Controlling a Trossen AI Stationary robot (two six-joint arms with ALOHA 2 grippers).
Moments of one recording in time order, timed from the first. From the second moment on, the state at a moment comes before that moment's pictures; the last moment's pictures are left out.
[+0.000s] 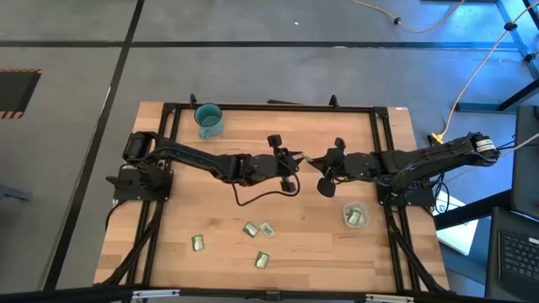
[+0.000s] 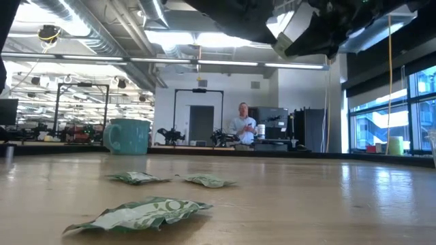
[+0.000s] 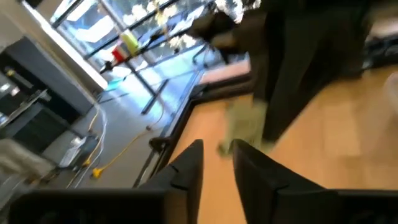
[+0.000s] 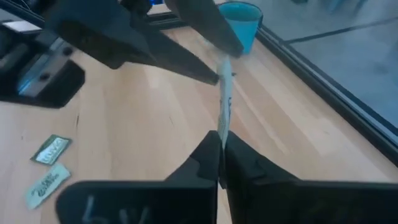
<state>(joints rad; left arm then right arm) -0.09 1.80 1.30 0.21 -0.63 0.34 0.15 1.05 0.69 -0.13 0.47 0.23</state>
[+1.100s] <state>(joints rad) -0.05 1.79 1.30 -0.37 -0.08 0.07 0.38 0.81 0.61 -0.87 -0.32 1.05</state>
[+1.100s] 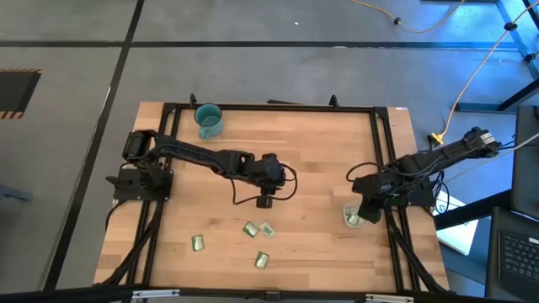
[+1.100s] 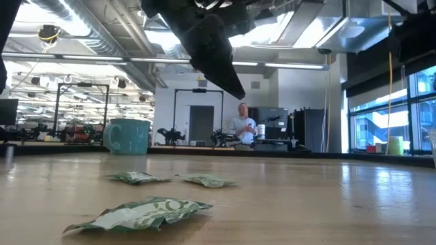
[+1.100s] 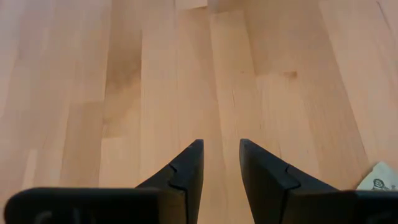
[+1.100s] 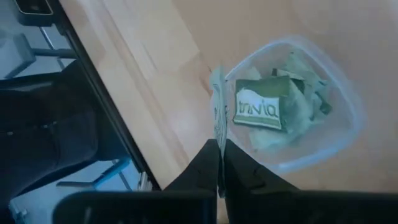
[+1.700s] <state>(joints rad) -0.05 1.79 1.30 -0.40 -0.08 0.05 0.42 0.82 0.41 -0.67 -0.33 1.12</state>
